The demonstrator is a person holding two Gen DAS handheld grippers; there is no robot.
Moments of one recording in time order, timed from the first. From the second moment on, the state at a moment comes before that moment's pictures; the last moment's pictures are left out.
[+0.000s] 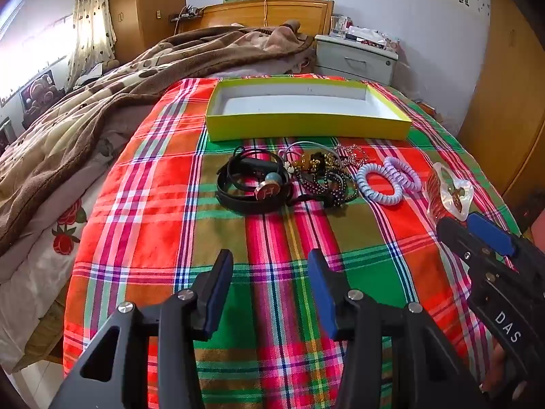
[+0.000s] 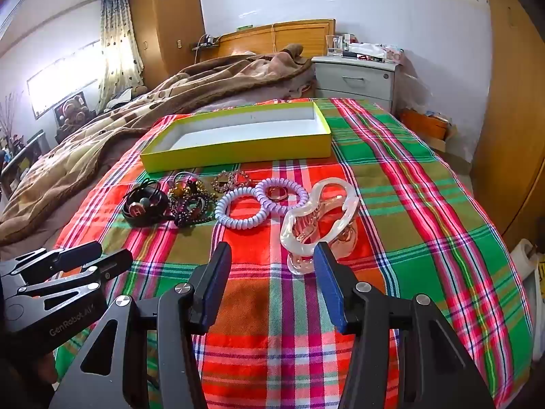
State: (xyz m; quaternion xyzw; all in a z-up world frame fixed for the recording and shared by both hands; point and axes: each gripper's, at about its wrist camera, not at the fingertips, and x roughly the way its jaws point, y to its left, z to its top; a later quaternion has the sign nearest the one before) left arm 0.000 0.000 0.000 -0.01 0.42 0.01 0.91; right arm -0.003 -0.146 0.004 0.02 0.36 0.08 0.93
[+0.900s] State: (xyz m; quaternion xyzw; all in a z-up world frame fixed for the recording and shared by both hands) left arm -0.001 0.002 0.014 -0.01 0.40 0.03 0.92; right arm -0.003 -0.143 0.007 0.01 0.35 0.07 0.94
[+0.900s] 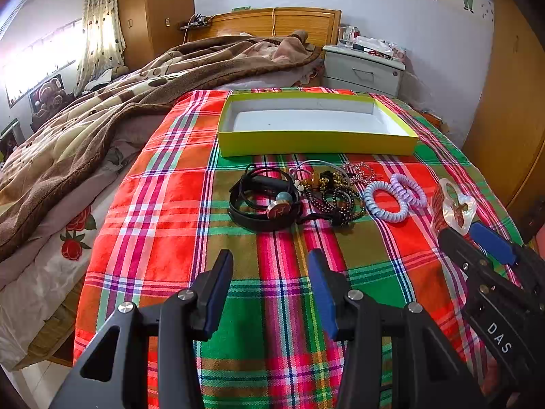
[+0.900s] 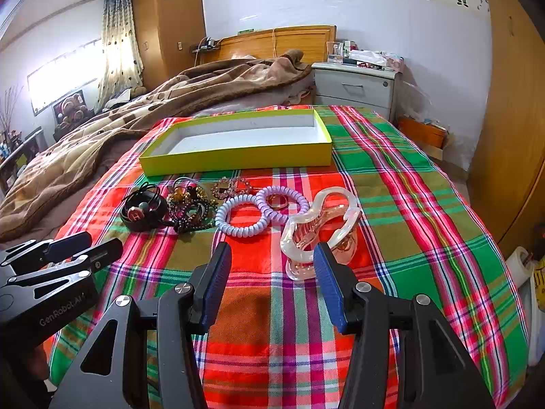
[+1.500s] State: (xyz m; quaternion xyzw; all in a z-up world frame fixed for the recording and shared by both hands) left arm -0.001 0.004 0.013 -0.01 0.40 0.03 0.91; right arm -0.003 -0.143 0.007 0.01 0.34 0.07 0.94
